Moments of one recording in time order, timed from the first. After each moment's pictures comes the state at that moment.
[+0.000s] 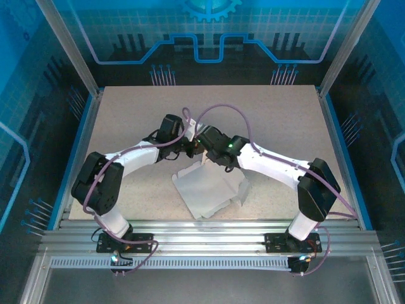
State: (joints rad) left arm -0.42 1.69 1.00 0.01 0.58 -0.03; right arm 0.86 1.67 1.32 -0.69 0.55 -0.10
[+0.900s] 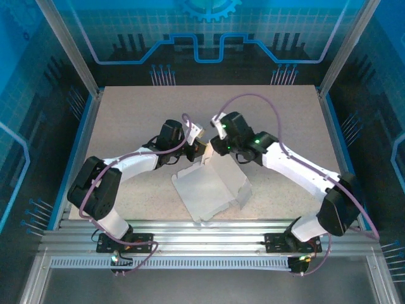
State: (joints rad) left arm -0.46 1.63 0.91 0.11 0.50 -0.03; right arm 0.67 1.45 1.20 -0.50 0.04 0.14
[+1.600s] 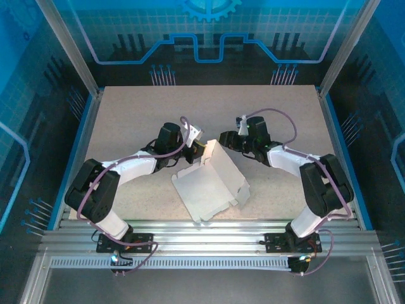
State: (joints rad) left arm -0.46 1.60 0.85 0.17 0.47 -0.04; right arm 0.39 1.64 0.88 0.20 -0.47 0.72
